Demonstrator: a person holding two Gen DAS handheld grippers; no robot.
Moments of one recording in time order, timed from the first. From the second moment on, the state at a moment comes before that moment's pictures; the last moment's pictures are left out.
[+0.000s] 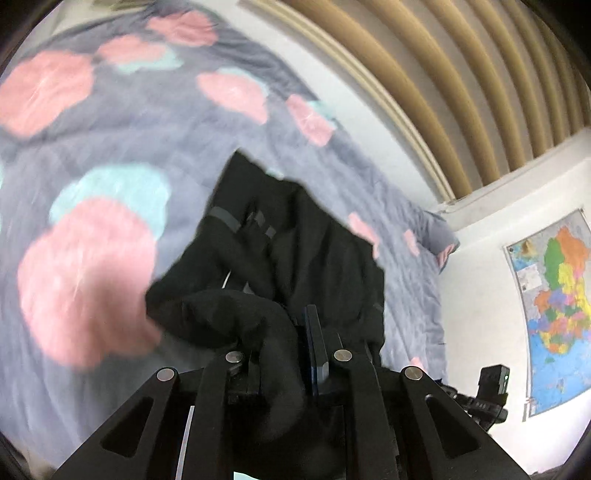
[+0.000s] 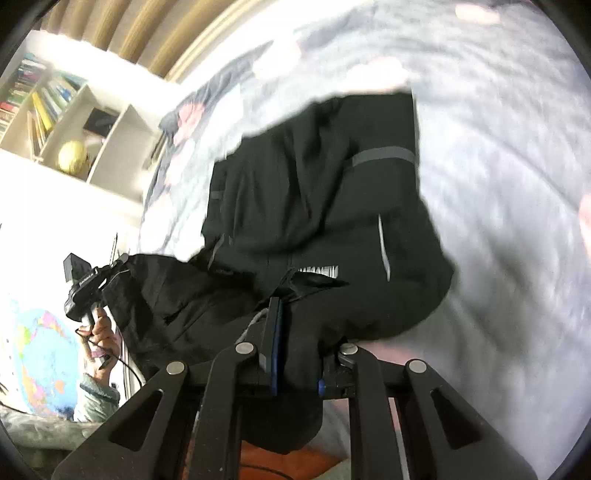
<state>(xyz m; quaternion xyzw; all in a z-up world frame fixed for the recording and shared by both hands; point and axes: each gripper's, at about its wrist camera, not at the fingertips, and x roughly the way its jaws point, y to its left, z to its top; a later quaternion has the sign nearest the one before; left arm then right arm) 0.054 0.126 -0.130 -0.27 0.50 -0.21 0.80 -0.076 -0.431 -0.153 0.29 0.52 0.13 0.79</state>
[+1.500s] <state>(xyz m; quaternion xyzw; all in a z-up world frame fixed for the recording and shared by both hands) 0.261 0.104 -0.172 -0.31 0.53 -0.23 0.75 0.140 -0.543 -0.188 0.37 0.48 -0.06 0.79</state>
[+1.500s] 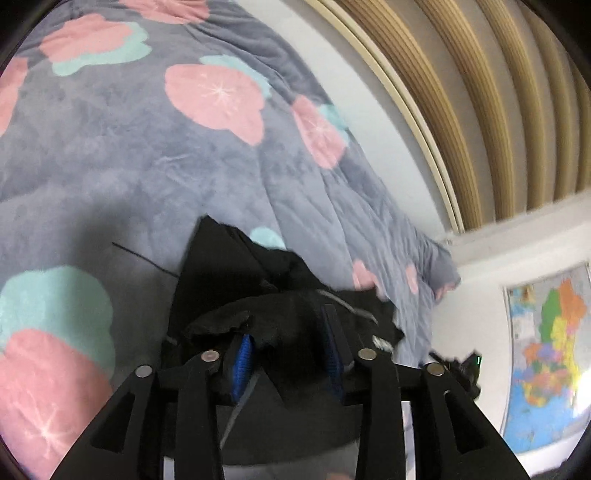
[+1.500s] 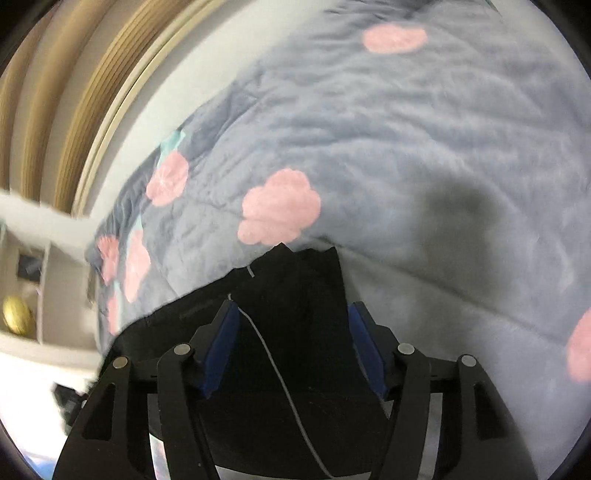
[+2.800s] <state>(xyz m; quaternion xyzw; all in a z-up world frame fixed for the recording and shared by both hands) 0.369 0.046 -0.291 -0.16 0.63 -0.24 0.73 0.233 -0.485 -0.267 0.13 0.56 0.04 0.82</state>
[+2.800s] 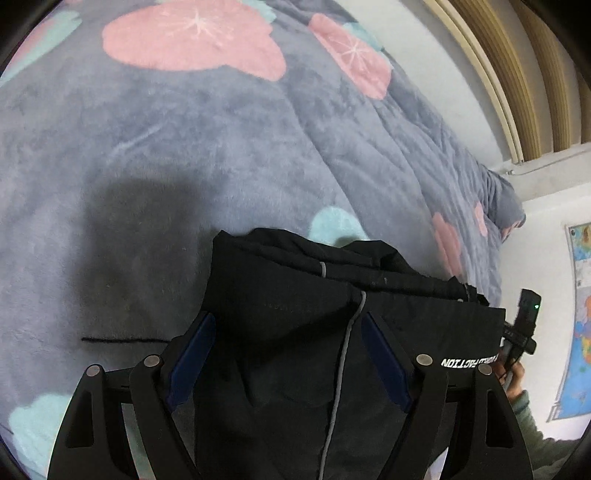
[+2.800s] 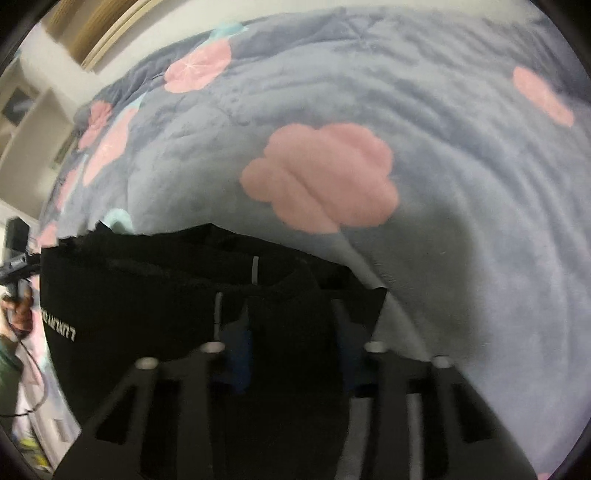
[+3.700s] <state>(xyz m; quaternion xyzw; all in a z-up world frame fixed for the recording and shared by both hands) 0.396 0.037 -0.261 -0.11 0.58 -0.10 0.80 0.292 -0.486 -0.257 0.09 0.54 -0.08 0.83</state>
